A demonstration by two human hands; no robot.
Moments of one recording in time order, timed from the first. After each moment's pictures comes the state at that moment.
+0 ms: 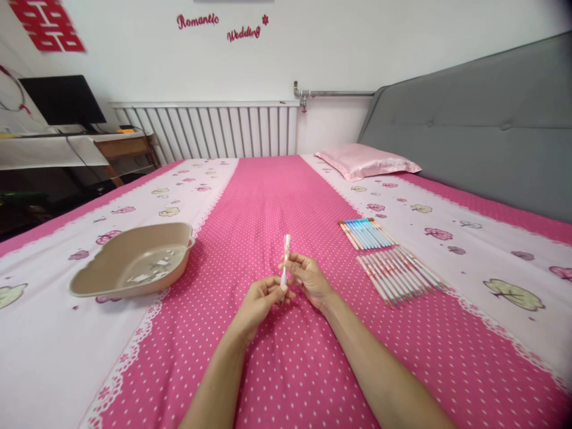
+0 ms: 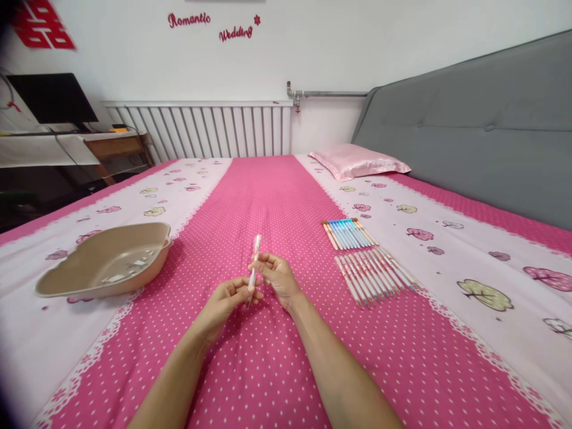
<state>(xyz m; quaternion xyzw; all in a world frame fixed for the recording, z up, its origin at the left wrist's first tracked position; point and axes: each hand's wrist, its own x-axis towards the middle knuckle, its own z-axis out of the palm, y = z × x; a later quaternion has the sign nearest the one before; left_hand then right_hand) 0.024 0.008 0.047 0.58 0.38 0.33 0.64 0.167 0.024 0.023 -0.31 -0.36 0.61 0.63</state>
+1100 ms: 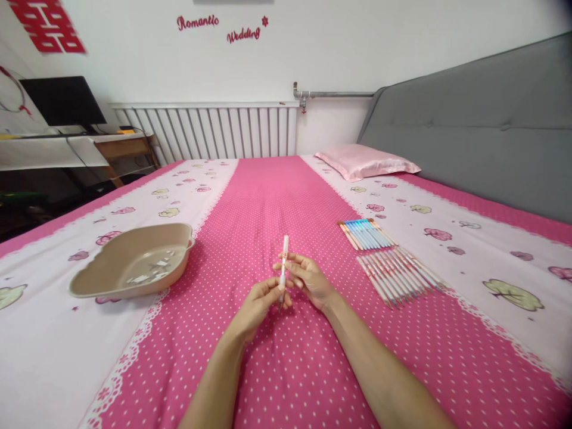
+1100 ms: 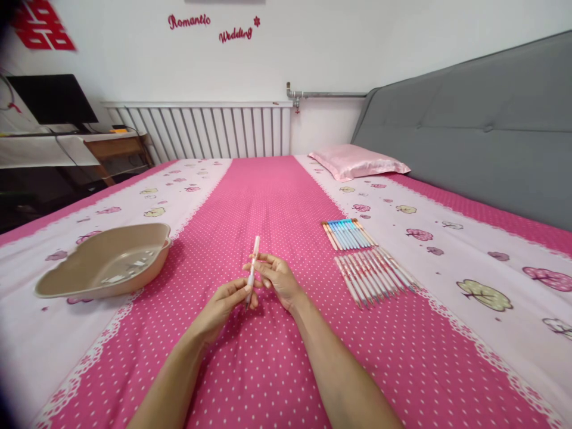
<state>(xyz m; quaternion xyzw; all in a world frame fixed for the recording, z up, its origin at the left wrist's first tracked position) 0.021 0.006 0.050 0.61 0.33 0.30 0.65 0.170 0.019 0.029 -0.30 -0.42 0.62 0.59</state>
